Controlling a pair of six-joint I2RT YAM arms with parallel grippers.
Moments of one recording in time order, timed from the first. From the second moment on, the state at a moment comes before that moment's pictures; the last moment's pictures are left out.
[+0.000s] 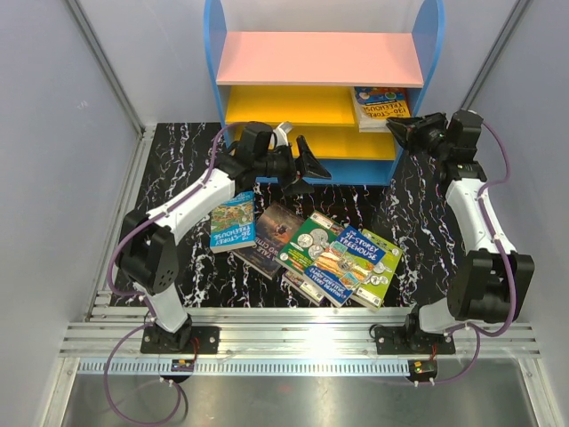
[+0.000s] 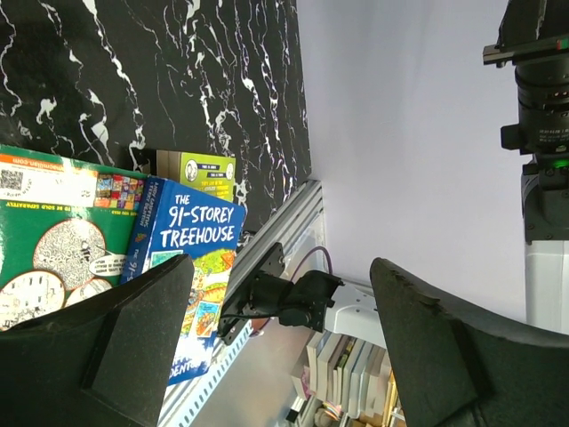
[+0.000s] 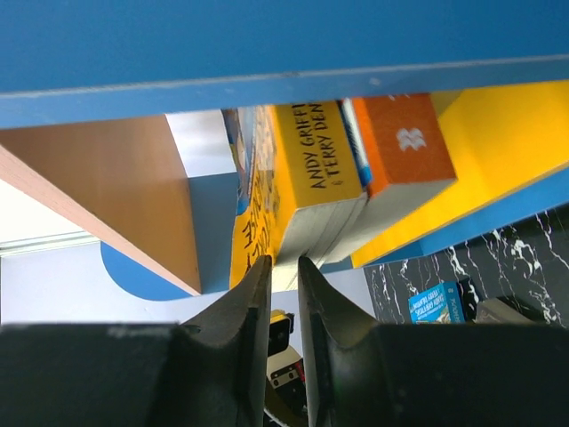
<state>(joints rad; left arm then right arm) -0.55 1.74 1.48 -0.25 0.66 -0.99 -0.10 1.46 1.25 0.01 -0.47 1.40</state>
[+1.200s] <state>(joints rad) -0.74 1.81 1.54 -0.64 0.40 -0.64 -0.10 1.14 0.89 -0.63 -0.48 0.99</state>
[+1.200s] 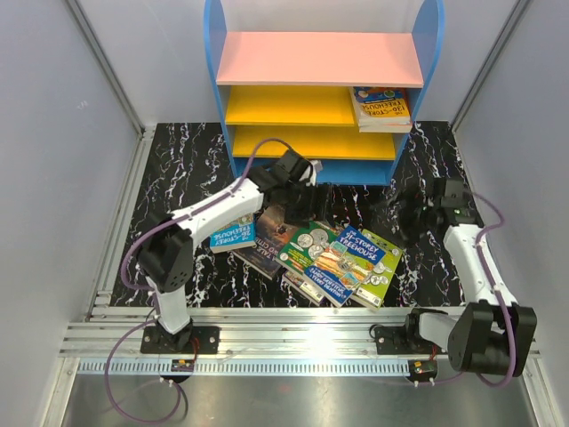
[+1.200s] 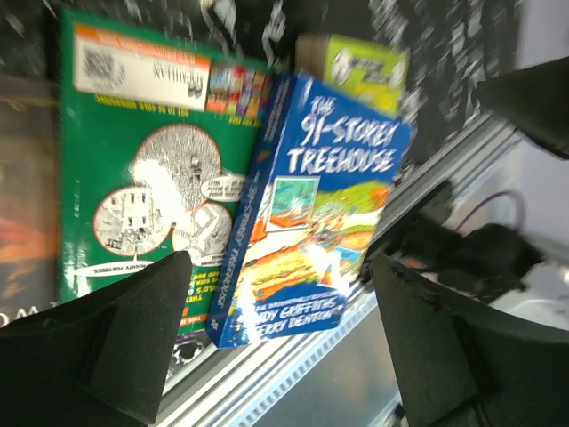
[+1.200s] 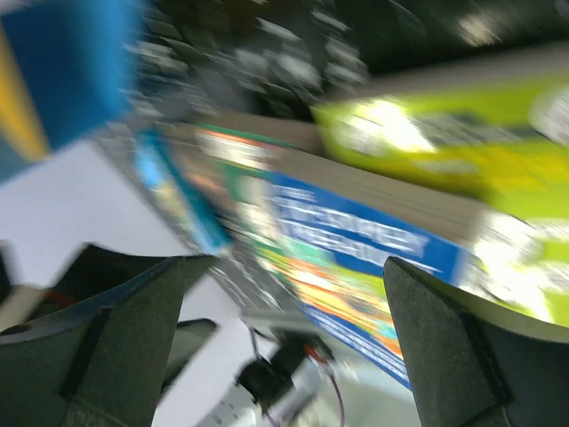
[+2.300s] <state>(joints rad) -0.83 1.95 1.38 -0.59 0.55 -0.59 0.08 1.32 0.63 -0.64 -0.64 0.91</state>
